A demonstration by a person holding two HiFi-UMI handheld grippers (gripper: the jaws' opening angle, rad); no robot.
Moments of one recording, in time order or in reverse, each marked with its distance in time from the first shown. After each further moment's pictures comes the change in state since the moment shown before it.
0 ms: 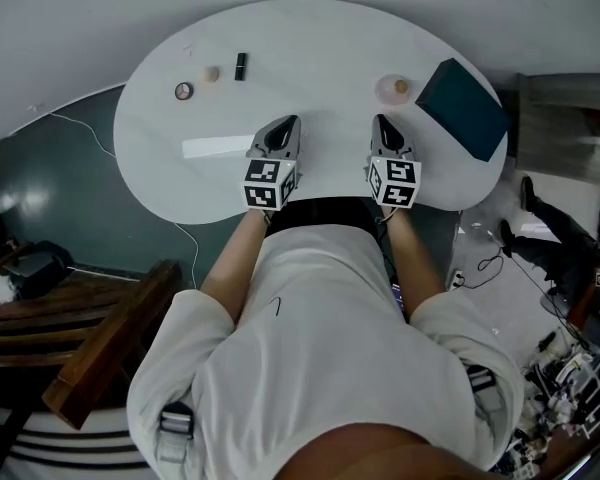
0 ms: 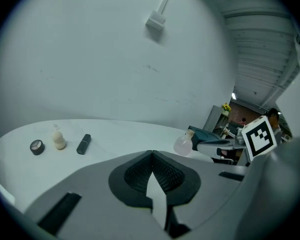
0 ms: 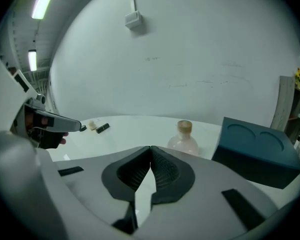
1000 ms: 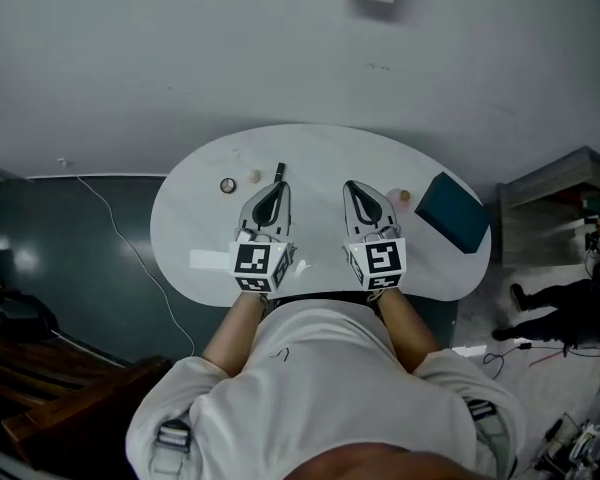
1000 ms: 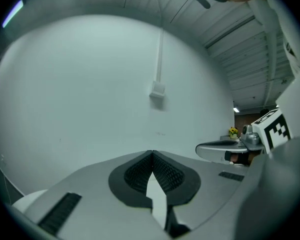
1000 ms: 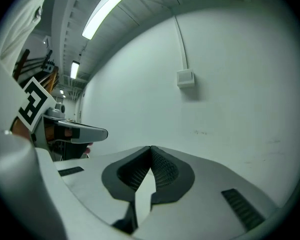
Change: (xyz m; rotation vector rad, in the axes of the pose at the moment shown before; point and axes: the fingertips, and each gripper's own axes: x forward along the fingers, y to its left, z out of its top) left arm -0.160 0.037 0.174 0.132 -0.460 0.125; right arm -0.084 0.173 0.211 -0.258 -0.409 0.210
